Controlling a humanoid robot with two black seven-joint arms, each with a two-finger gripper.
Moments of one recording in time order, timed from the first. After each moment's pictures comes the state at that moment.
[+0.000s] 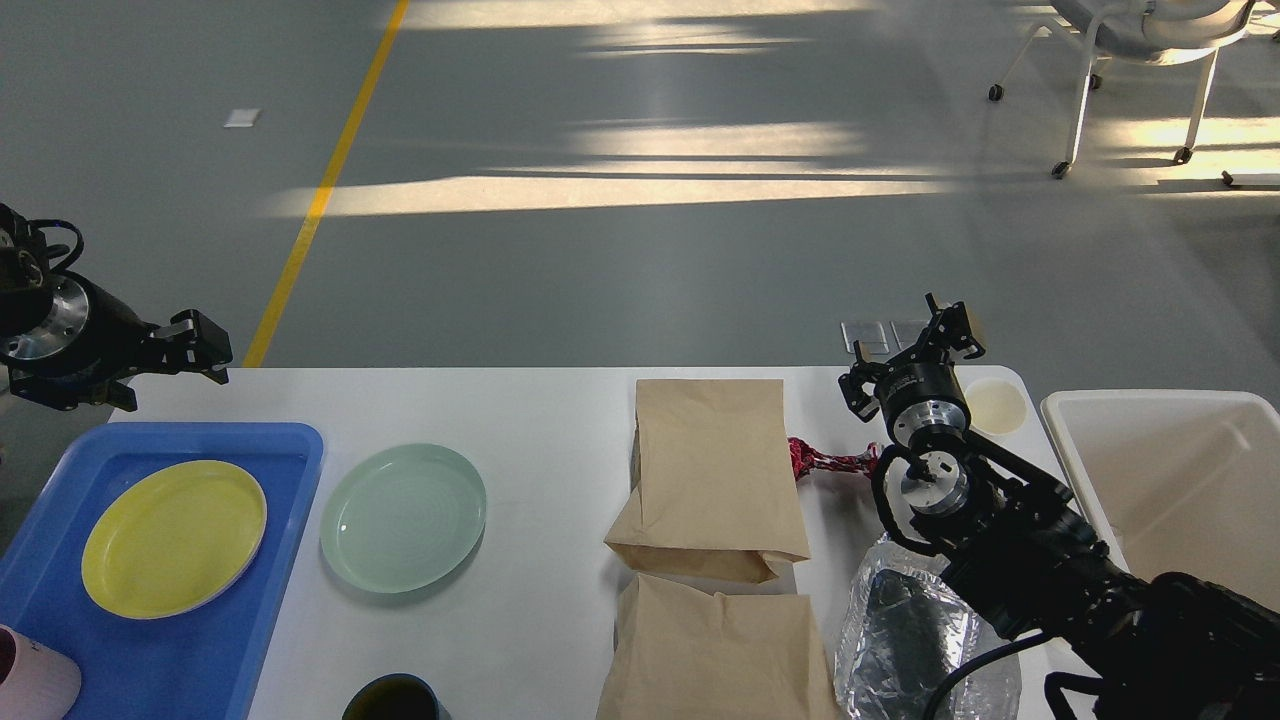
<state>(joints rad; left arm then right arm) -1.90 0.52 1.49 -1.07 -0.02 -0.56 -0.08 0.73 -0.02 0.61 0.38 0.26 0.08 0.46</state>
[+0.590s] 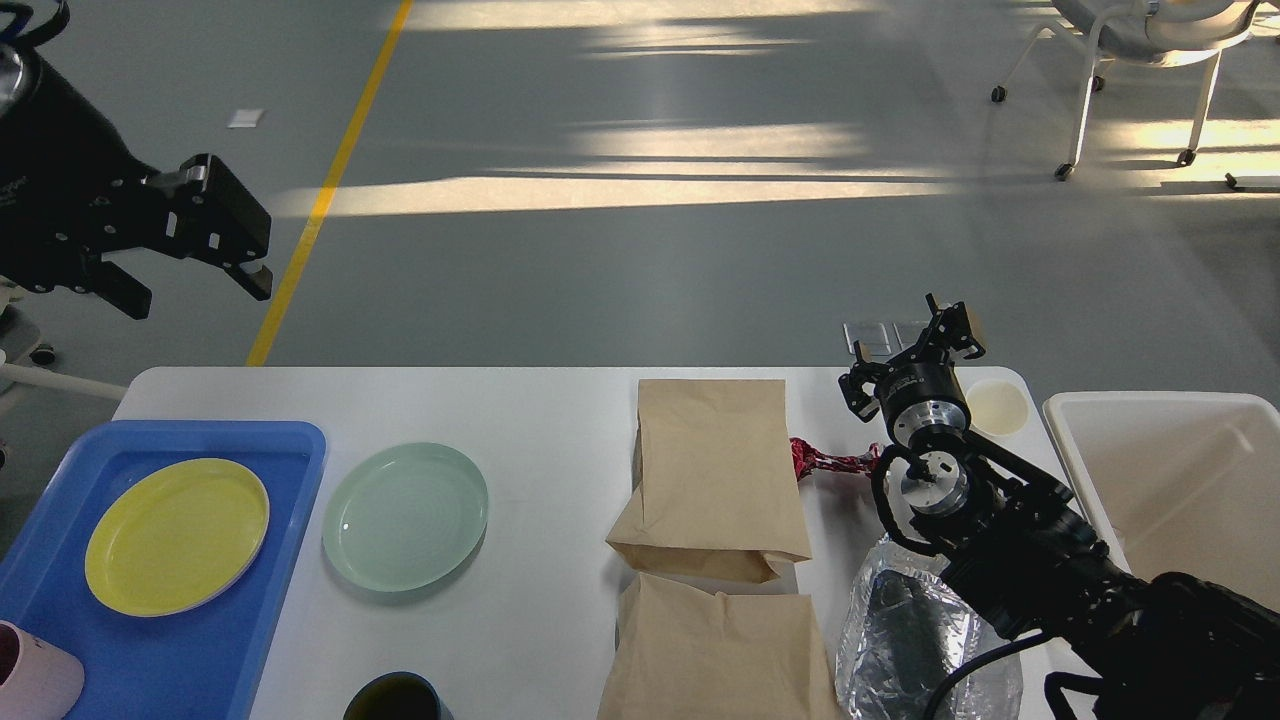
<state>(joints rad) -2.66 0.39 1.57 -1.44 0.00 -0.96 -0.07 0.73 -0.02 0.61 0.38 0.26 0.08 0.46</state>
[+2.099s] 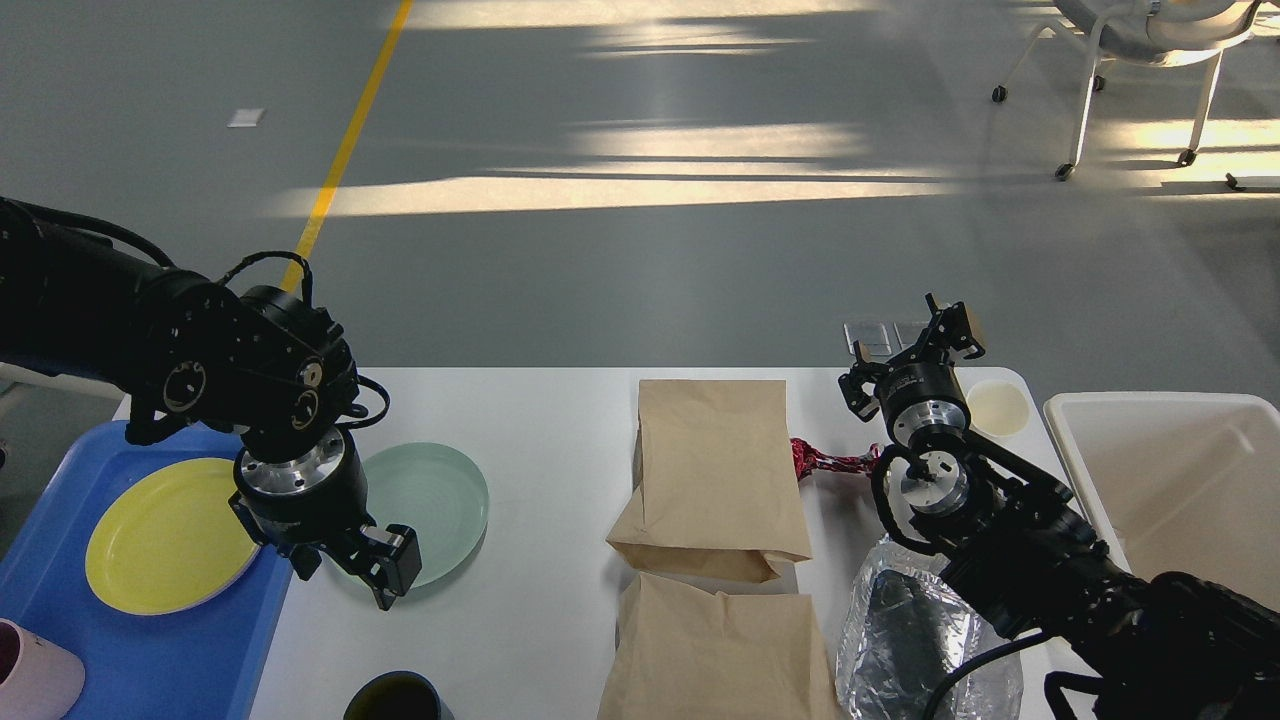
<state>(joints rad) -1.89 0.22 1.22 -1.48 0.36 -0.62 0.03 0.73 -0.02 0.61 0.38 0.26 0.08 0.46</state>
